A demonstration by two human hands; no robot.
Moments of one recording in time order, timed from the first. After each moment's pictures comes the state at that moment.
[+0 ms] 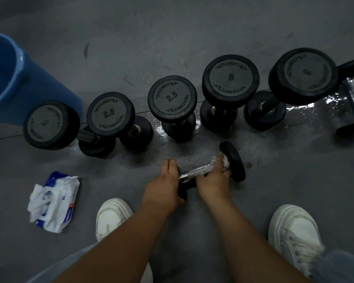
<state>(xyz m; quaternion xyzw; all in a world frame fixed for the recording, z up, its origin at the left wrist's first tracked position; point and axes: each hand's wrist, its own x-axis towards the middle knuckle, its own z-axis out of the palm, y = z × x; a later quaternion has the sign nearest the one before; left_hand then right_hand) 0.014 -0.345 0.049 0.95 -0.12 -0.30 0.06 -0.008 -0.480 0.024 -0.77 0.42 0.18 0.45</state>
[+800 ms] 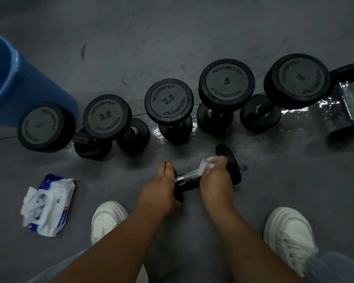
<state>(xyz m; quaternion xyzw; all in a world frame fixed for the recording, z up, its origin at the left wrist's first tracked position) 0.017 -0.344 0.050 0.94 -0.12 -0.31 0.07 -0.002 -0.489 0.048 -0.84 0.38 0.08 0.38</state>
